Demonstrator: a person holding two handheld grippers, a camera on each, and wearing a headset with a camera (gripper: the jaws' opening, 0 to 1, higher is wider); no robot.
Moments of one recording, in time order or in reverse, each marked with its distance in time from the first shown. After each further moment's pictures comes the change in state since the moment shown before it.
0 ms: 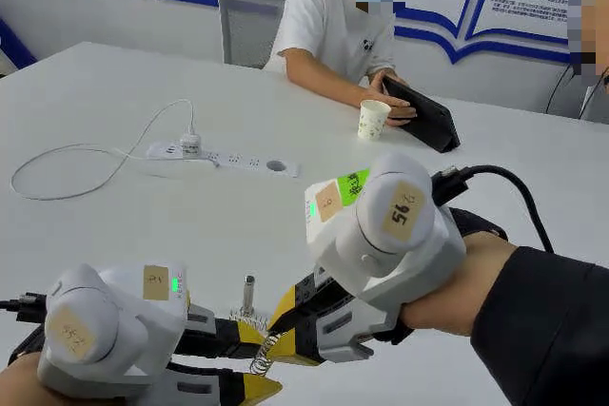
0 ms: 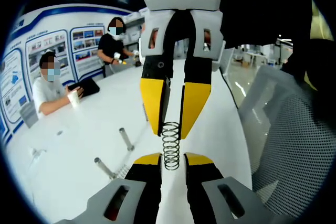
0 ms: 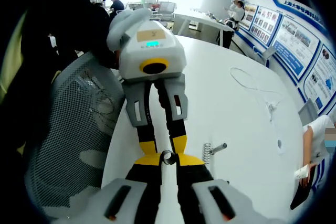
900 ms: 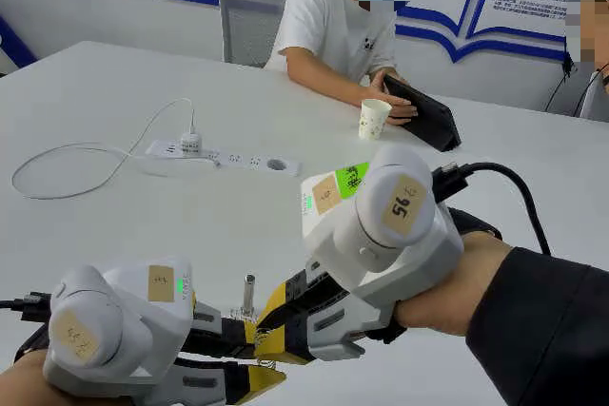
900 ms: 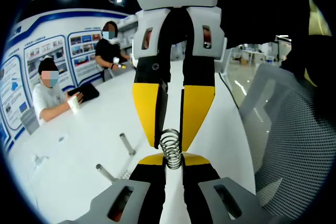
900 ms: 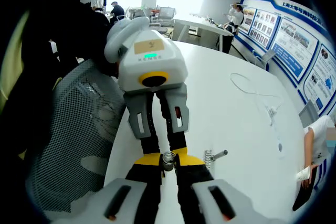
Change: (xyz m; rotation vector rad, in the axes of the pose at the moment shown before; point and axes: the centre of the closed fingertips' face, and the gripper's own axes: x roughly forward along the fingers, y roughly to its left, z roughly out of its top) left arm 0.004 0.000 0.007 0.041 -0.013 0.005; right arm 0.001 0.001 0.012 0.006 -0.050 0.000
